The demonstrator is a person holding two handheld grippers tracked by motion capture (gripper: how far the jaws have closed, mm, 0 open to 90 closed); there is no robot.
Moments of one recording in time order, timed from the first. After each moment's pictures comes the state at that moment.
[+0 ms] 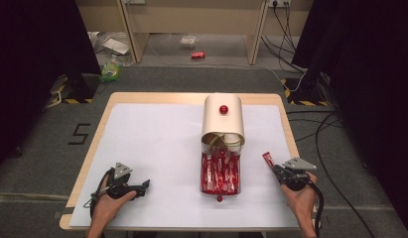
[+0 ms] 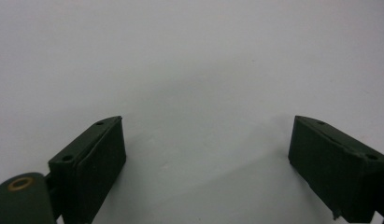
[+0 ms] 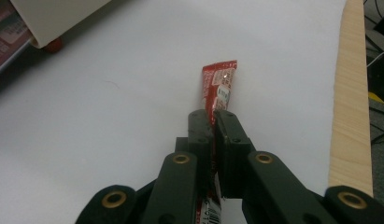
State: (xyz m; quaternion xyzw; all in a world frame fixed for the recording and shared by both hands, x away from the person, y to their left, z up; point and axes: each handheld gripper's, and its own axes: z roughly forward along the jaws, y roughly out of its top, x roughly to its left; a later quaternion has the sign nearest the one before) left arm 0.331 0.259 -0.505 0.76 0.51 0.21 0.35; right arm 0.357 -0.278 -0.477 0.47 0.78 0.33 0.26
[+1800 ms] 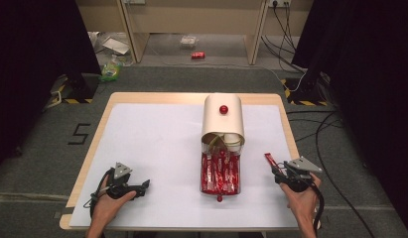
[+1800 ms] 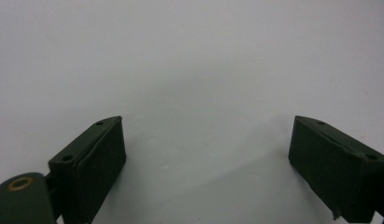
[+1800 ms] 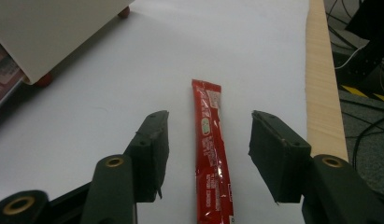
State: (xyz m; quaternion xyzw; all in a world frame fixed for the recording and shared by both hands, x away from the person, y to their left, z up) left arm 0.331 0.259 -0.505 0.76 0.51 0.21 0.35; right arm 0.351 -0.280 -0.471 0.51 0.73 0.35 0.28
